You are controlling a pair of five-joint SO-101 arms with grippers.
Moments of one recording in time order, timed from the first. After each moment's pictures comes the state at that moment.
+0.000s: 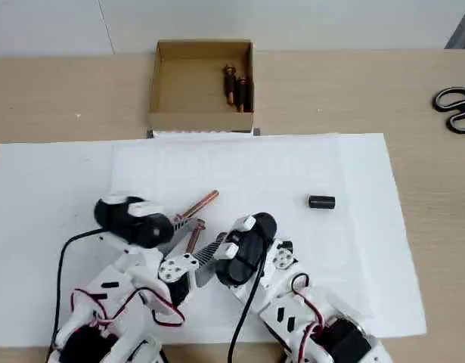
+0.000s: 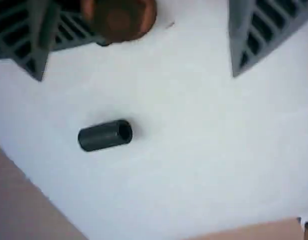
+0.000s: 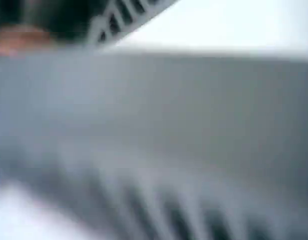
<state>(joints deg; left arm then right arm) 29.5 -103.2 72.1 64.6 21.1 -45.0 -103.3 79.2 62.6 5.4</state>
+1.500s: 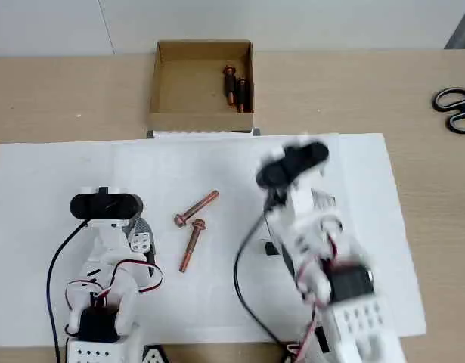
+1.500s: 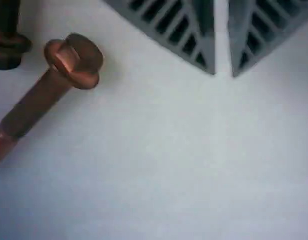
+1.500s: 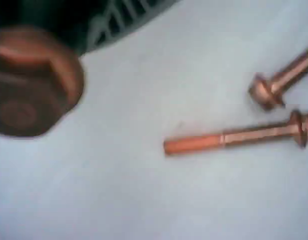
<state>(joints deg) -0.5 -103.2 94.8 57.1 9.5 -18.8 -62.6 56.9 50.7 5.4</state>
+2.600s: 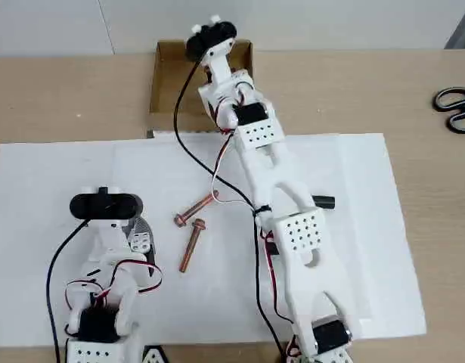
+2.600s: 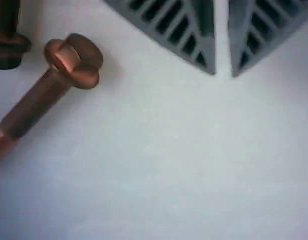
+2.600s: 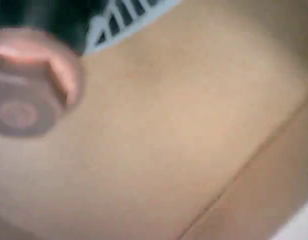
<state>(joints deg) -0.5 -103.2 94.8 57.1 9.5 -22.8 64.2 -66.2 40.7 8.7</state>
